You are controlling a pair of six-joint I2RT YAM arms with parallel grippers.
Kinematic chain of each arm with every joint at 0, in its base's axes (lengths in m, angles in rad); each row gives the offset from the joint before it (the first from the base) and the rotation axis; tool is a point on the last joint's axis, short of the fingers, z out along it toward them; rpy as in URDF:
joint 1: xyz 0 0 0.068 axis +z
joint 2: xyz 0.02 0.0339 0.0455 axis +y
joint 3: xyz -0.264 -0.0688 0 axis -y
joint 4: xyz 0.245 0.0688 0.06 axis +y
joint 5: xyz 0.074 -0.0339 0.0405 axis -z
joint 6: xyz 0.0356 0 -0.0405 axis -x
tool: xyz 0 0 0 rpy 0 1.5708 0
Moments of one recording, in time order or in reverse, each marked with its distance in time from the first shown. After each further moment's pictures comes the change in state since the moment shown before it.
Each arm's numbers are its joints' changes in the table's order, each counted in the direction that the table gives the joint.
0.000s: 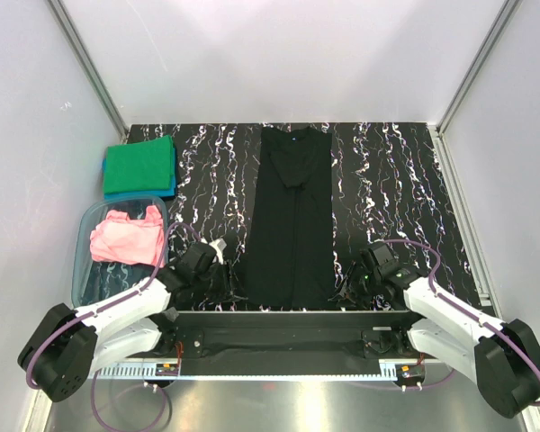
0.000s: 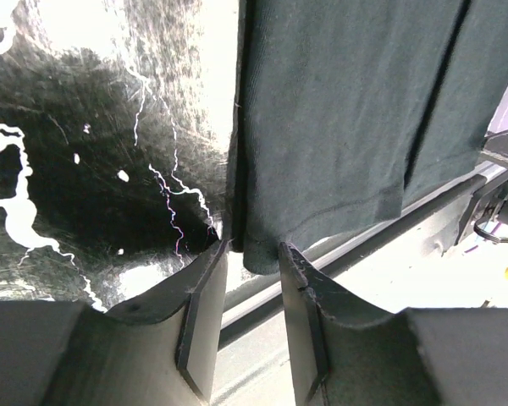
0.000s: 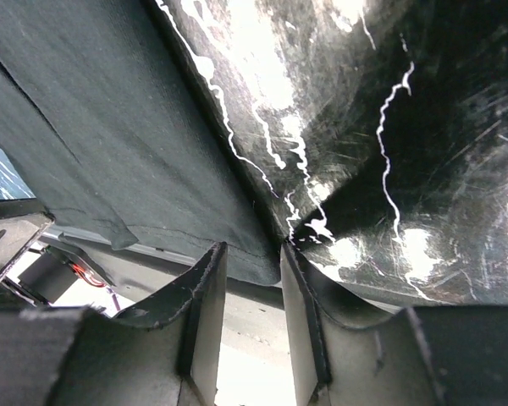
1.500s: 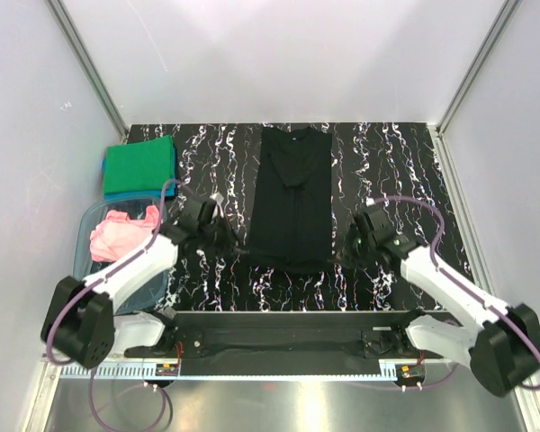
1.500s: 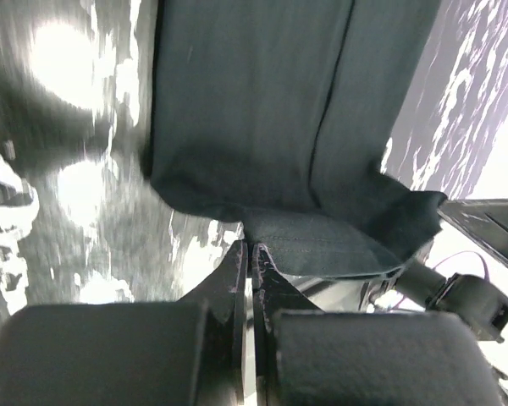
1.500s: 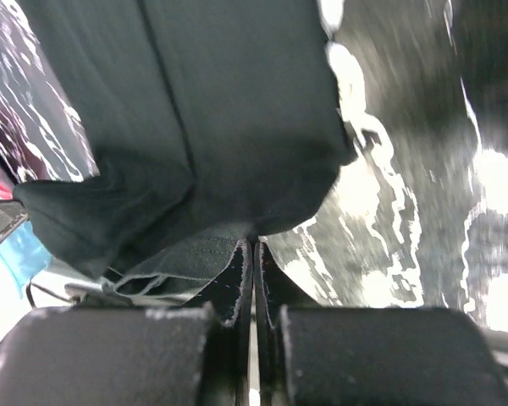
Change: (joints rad) left arm 0.155 0.207 0.397 0.140 0.000 -0.005; right arm 0.010 0.101 0.338 0.095 0.187 0.085
